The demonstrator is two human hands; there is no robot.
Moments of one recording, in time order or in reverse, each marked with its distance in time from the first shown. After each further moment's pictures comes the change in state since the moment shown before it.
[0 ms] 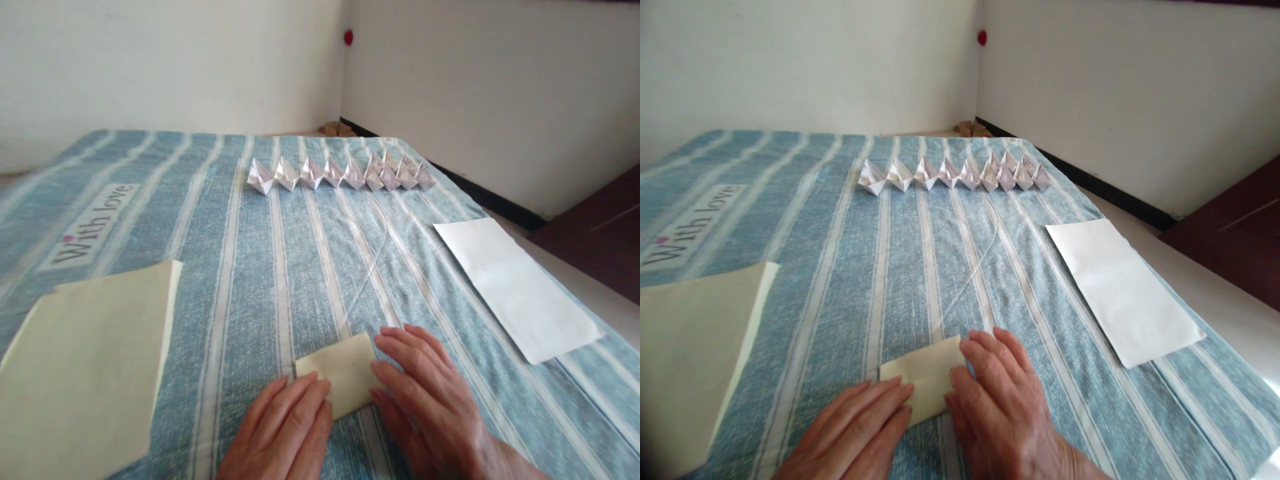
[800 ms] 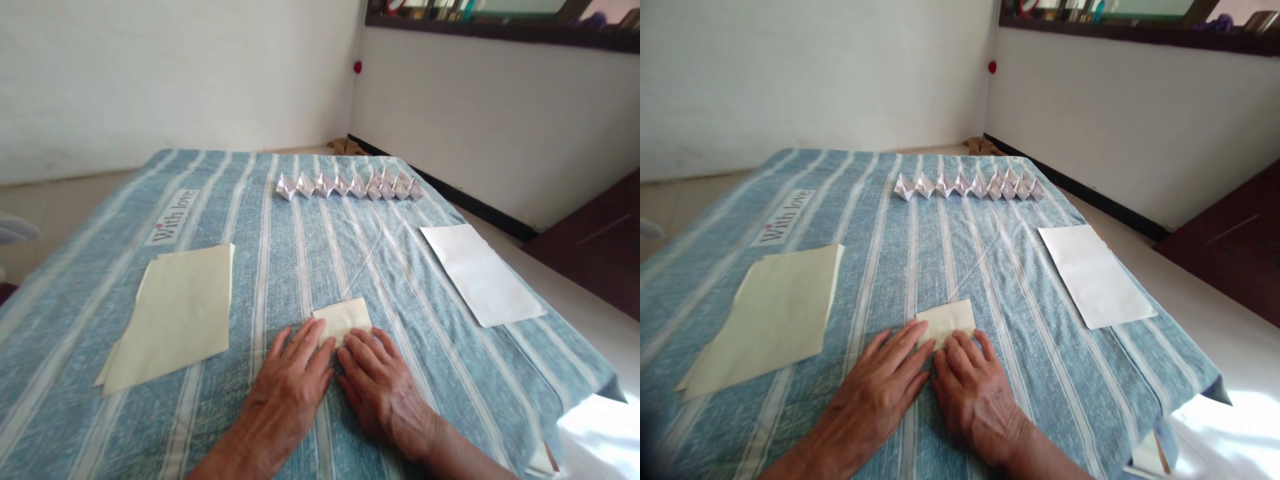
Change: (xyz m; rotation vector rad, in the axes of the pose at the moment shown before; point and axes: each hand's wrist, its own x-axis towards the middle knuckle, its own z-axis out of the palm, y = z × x) left_hand 0.008 0.018 -0.029 0.117 -0.287 -0.072; right_hand -0.029 -0.055 0.009 -0.060 -0.243 -0.008
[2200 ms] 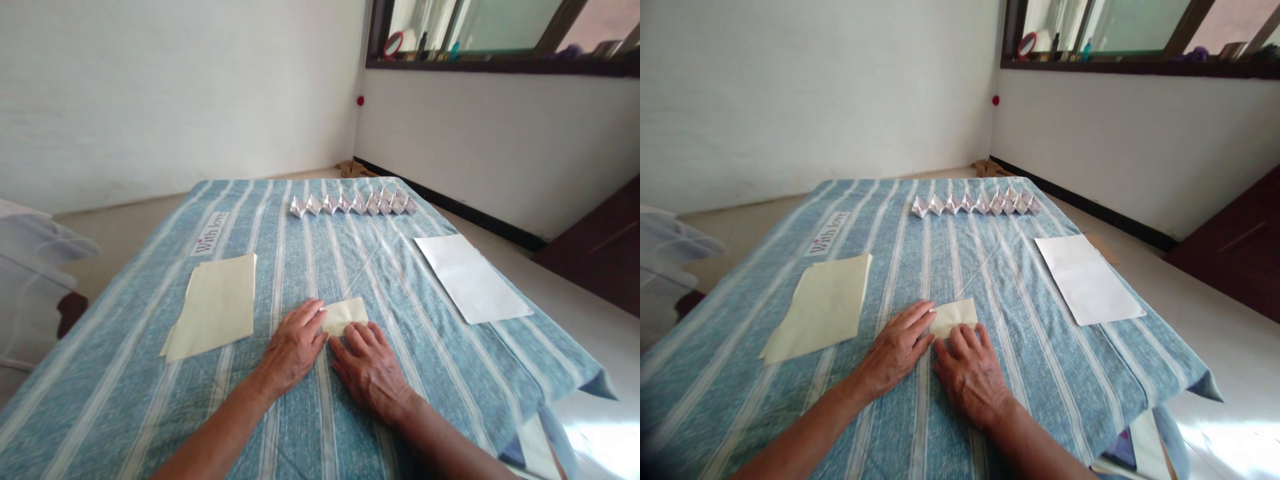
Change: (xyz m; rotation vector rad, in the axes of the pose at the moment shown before) left_hand 0.011 -0.030 0.008 -0.126 -0.051 -0.106; right_hand 0.008 -0.007 -0.002 -0.059 -0.037 0.012
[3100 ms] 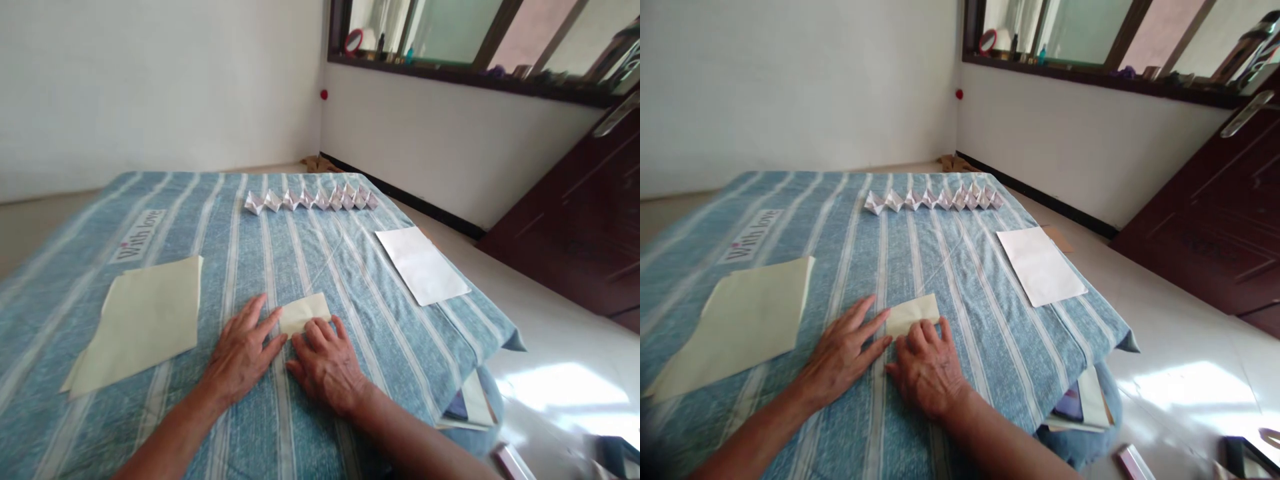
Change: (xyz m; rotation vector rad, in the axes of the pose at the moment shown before) left_hand 0.000 -0.019 0.009 0.127 -0.061 -0.106; right_hand 0.003 -0.002 0.005 0.016 -0.074 0.119
